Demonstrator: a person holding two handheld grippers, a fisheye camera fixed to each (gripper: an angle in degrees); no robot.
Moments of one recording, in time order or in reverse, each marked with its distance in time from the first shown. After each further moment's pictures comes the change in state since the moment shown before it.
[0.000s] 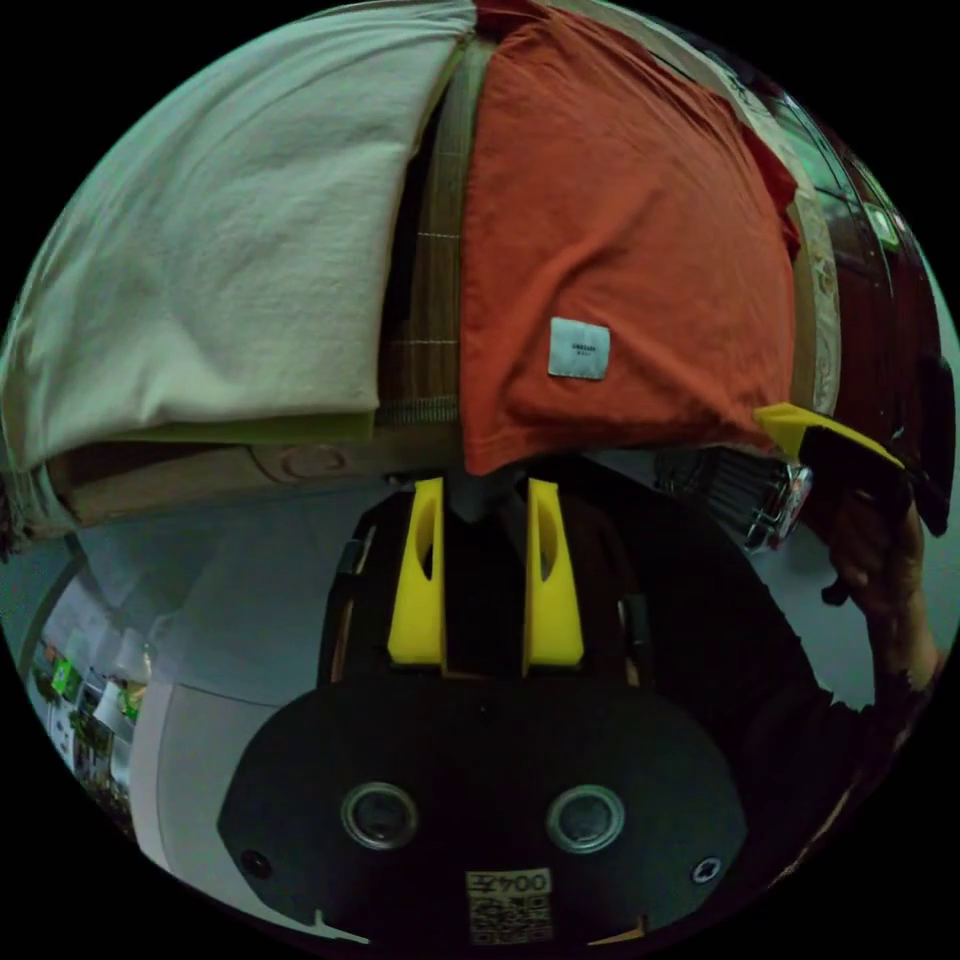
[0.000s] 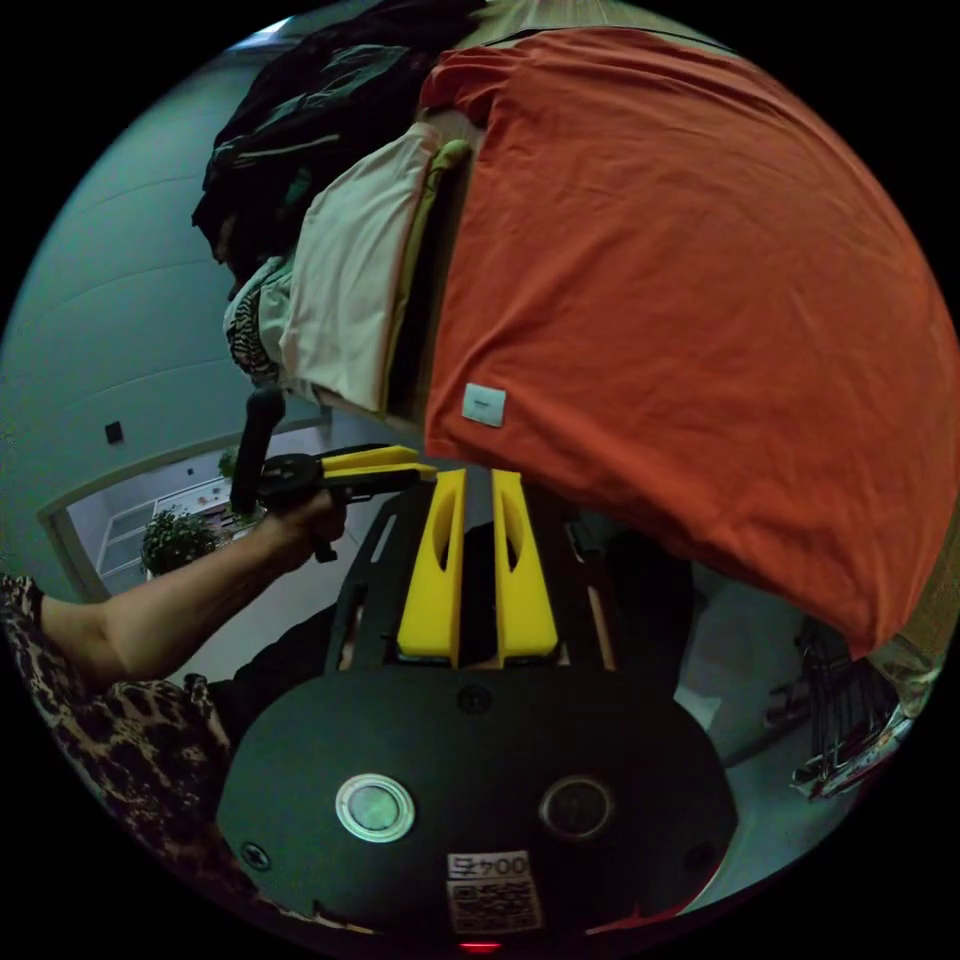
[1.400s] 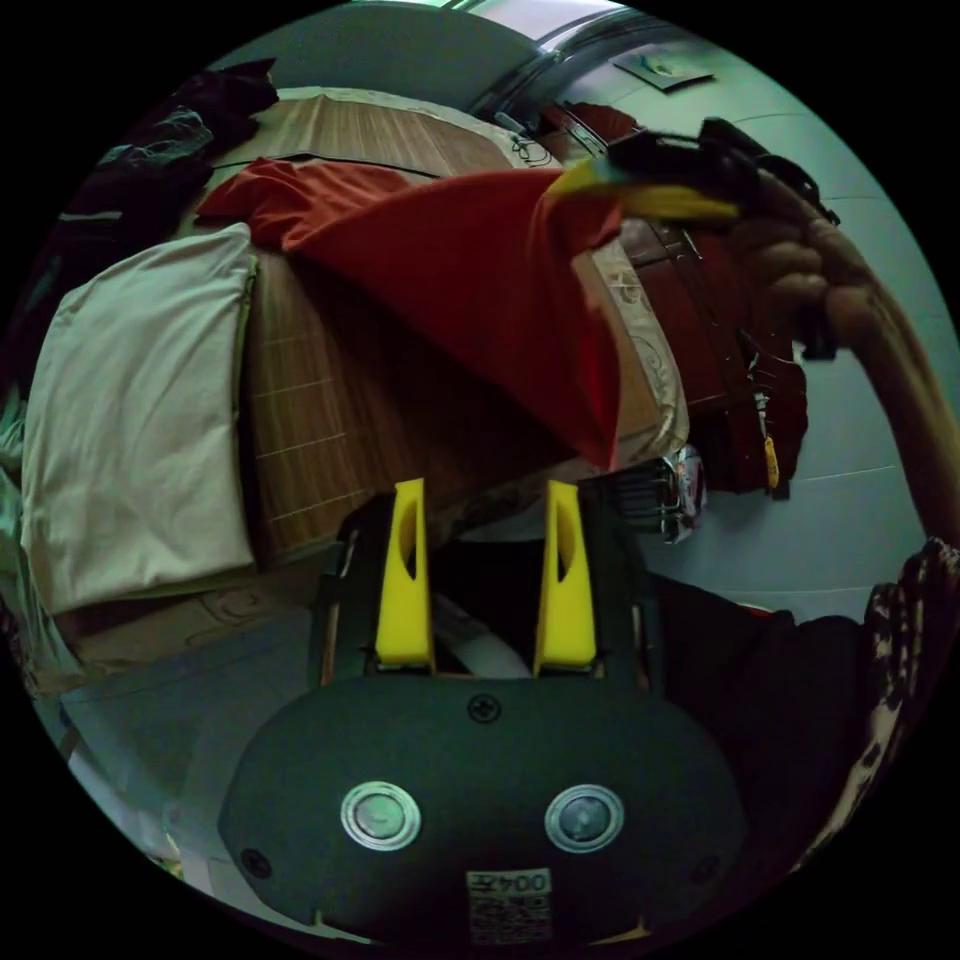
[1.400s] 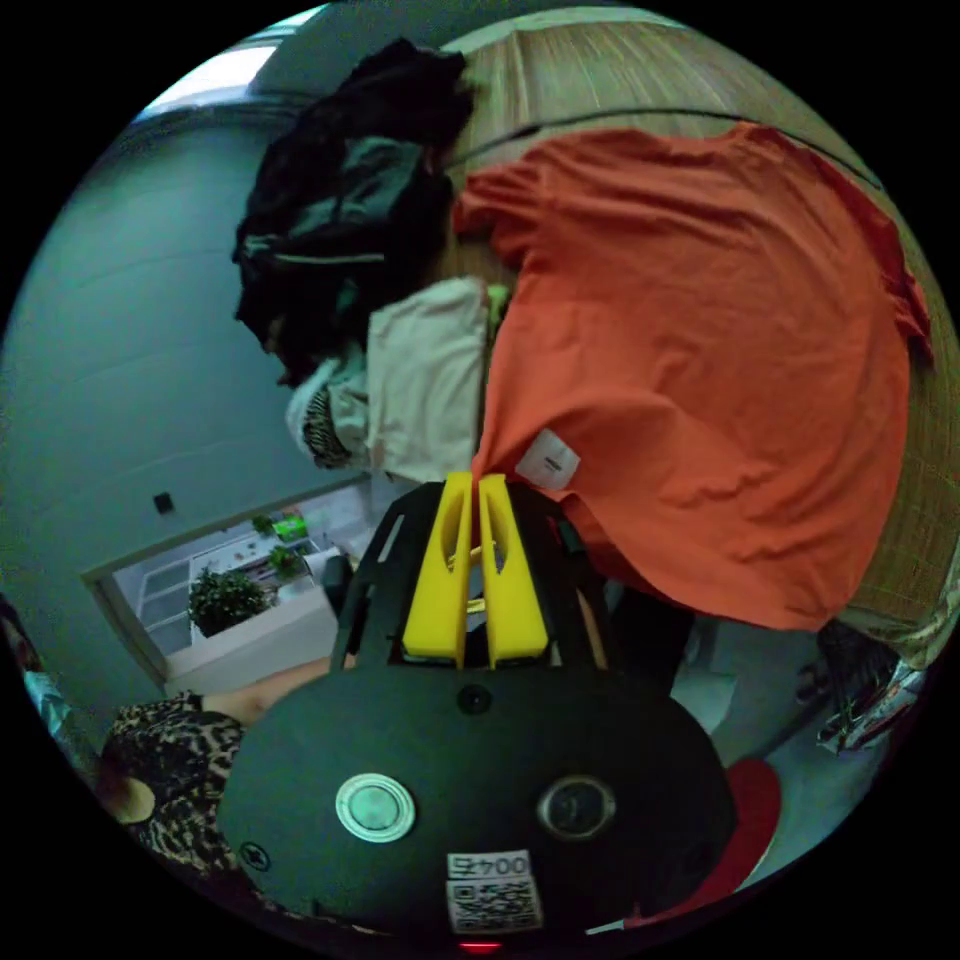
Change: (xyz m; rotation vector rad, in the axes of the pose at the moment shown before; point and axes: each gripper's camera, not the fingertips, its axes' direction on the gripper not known) left arm 0.110 0.181 -0.136 0.347 0.205 0.381; right arm -0.141 0.008 -0.090 0.164 -0.117 0.097
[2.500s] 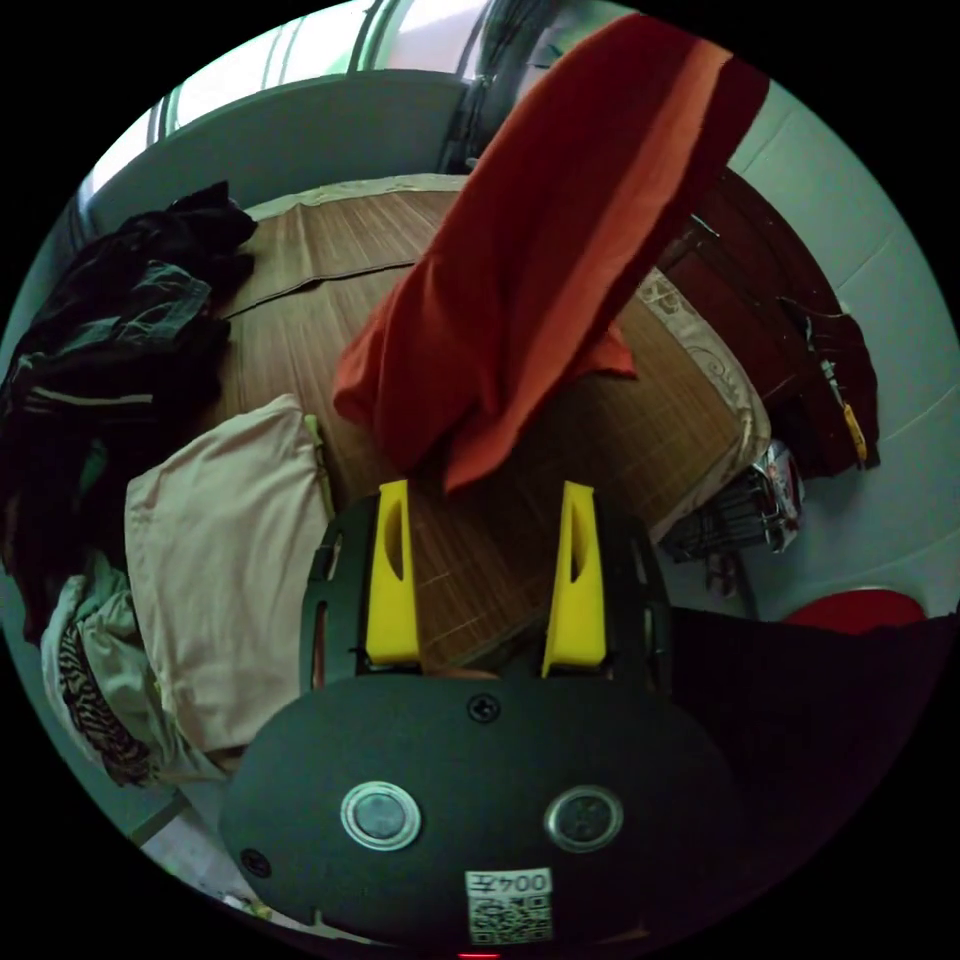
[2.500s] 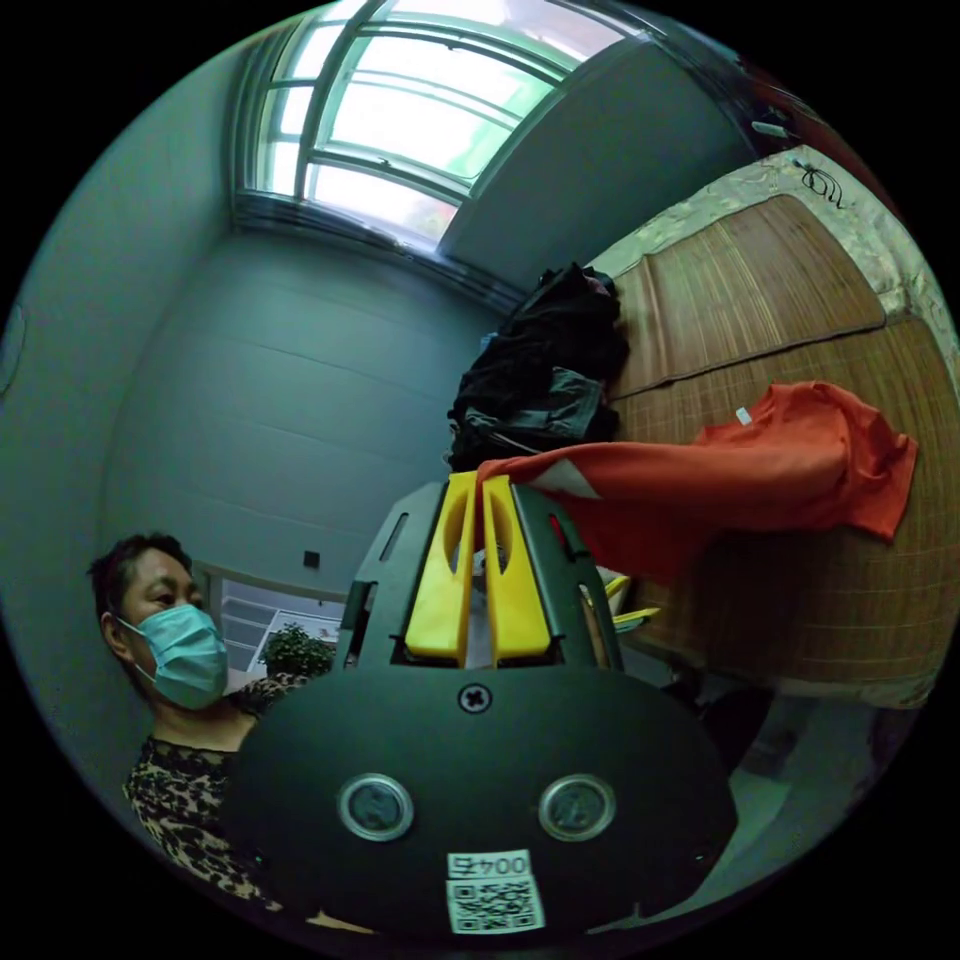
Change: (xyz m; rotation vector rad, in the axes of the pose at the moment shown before) left arm 0.120 -0.119 -0.019 0.116 -0.318 0.241; right arm -0.090 0.216 -0.236 0.488 -0.363 -0.201
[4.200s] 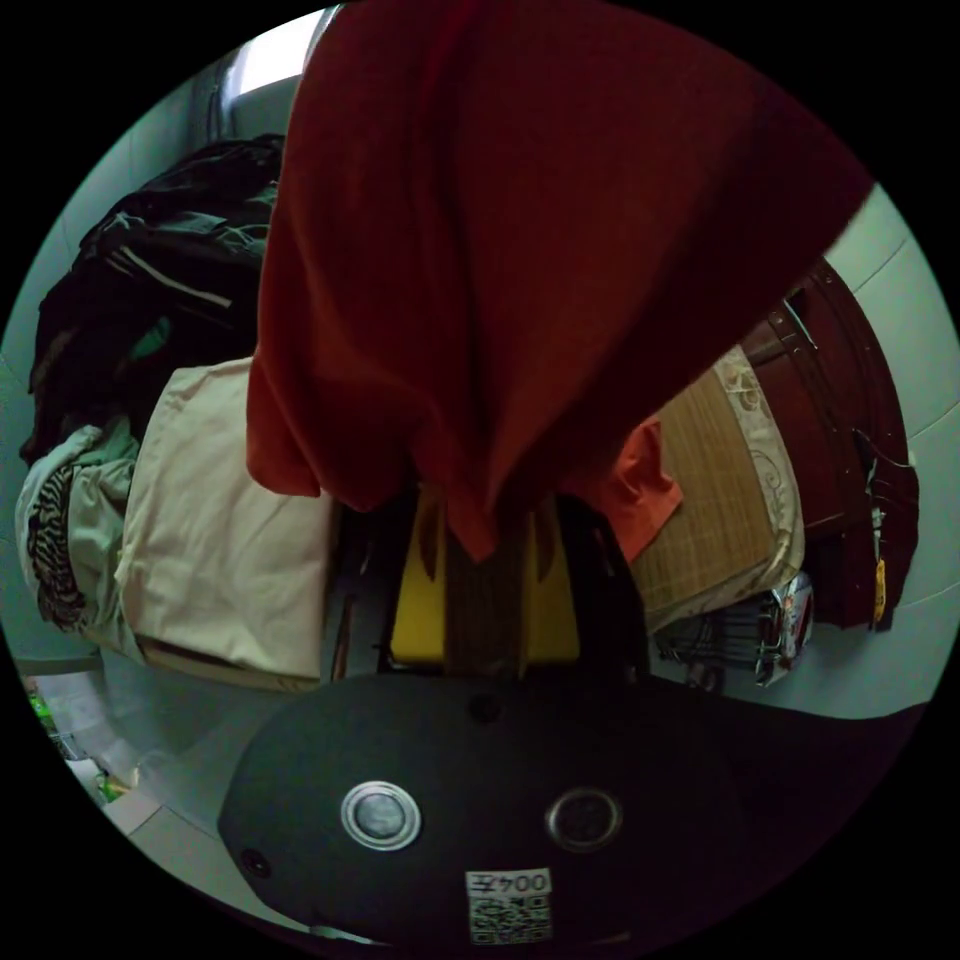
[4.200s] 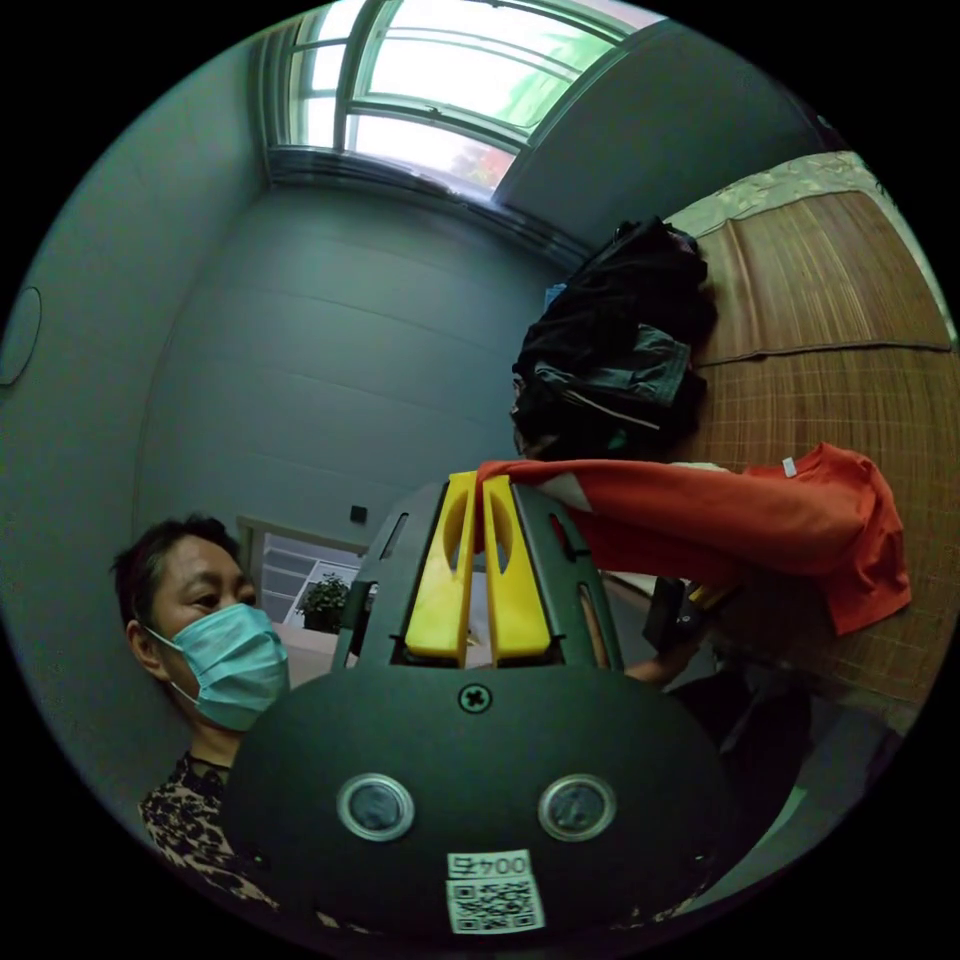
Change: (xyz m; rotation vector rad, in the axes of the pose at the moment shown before) left arm -0.027 -0.230 -0.068 0.077 -0.102 -0.399; right arm -0.093 0.011 -0.093 -0.142 -0.123 -0.069
